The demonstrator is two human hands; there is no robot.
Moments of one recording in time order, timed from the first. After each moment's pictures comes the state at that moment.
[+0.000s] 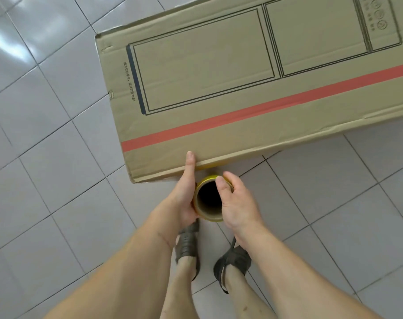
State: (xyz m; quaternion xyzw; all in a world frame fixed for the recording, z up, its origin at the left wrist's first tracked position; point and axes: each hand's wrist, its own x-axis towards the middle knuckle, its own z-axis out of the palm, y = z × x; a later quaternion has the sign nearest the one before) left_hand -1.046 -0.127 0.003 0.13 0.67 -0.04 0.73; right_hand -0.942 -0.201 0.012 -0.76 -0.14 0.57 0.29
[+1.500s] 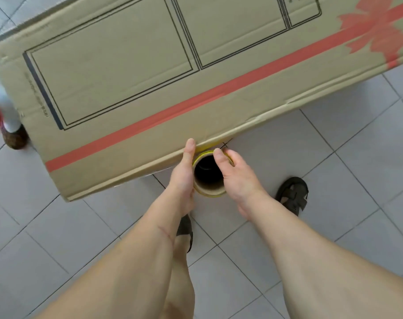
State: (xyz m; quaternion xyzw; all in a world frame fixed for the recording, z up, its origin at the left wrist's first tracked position) left_hand -0.907 -0.157 -0.006 0.19 0.70 -0.02 0.69; right_hand -0.798 -0.216 0.011 -0.74 -0.04 0.60 0.30
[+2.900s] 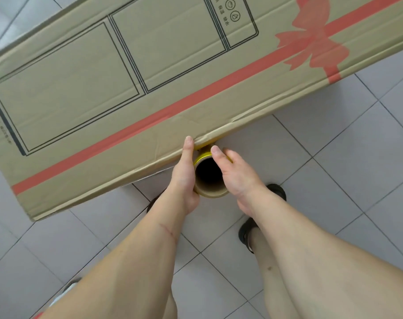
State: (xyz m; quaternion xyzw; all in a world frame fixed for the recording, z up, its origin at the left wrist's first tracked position) left_hand -0.787 -0.172 0.004 0.18 0.72 -0.02 0.67; right_hand -0.686 -0.235 0.010 -0.72 -0.01 0.63 0.31
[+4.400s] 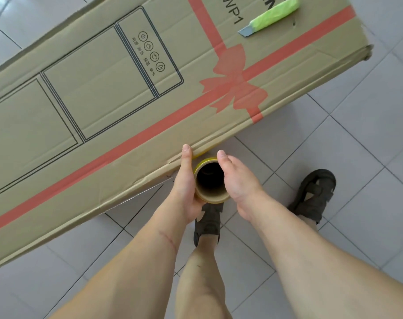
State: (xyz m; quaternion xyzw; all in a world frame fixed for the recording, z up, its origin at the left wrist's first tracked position) left_hand -0.650 -0.189 0.002 0.14 0.67 -0.05 0.72; right_hand -0.551 -0.255 0.010 -0.73 0.04 0.60 0.33
